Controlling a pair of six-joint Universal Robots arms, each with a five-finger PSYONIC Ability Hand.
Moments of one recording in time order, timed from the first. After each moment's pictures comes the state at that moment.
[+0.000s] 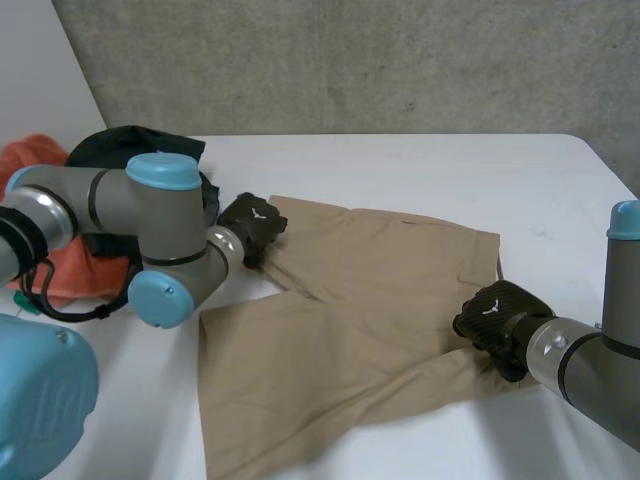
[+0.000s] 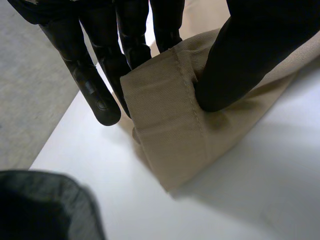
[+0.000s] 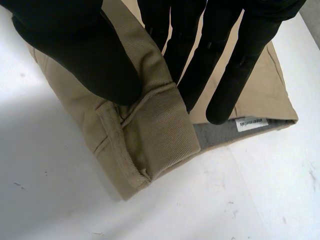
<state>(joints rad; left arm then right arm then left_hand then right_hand) 4.24 -2.52 -0.83 2.98 -1.47 3.84 1.91 -1.29 1.72 0.26 1.44 2.29 1.14 1.19 1.19 1.20 0.96 1.07 1.18 1.19 1.20 0.99</state>
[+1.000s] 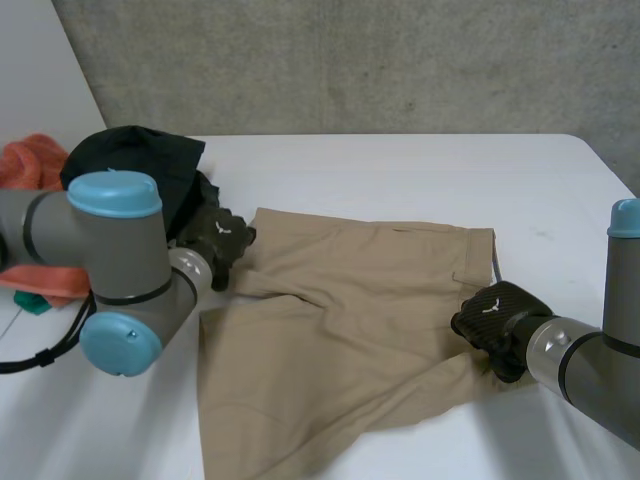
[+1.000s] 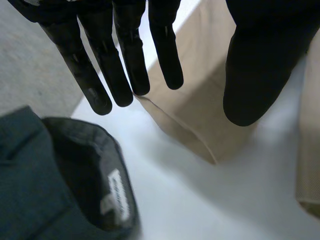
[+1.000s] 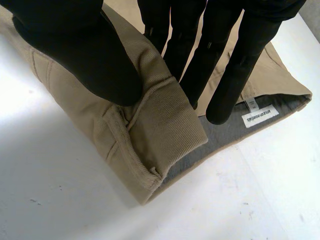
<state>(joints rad) 4.26 -2.23 -1.31 3.17 -1.57 3.82 1.91 -1.29 1.71 0.27 1.43 2.37 0.68 0.68 0.68 0.68 0.50 1.07 1.18 1.19 1.20 0.99</state>
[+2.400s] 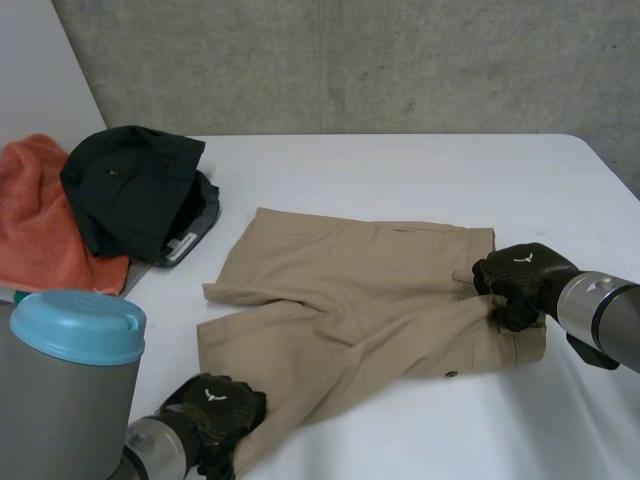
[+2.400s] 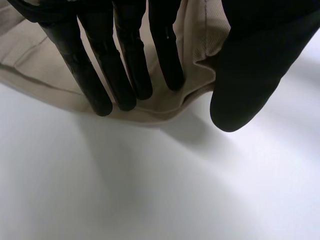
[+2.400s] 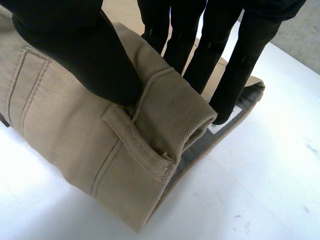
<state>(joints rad) 4.08 -1.80 -1.87 2.86 -1.58 3.33 1.75 -1.26 1.62 0.25 1.29 2.65 0.75 0.77 0.77 0.77 0.59 1.07 1.18 1.19 1.20 0.99</state>
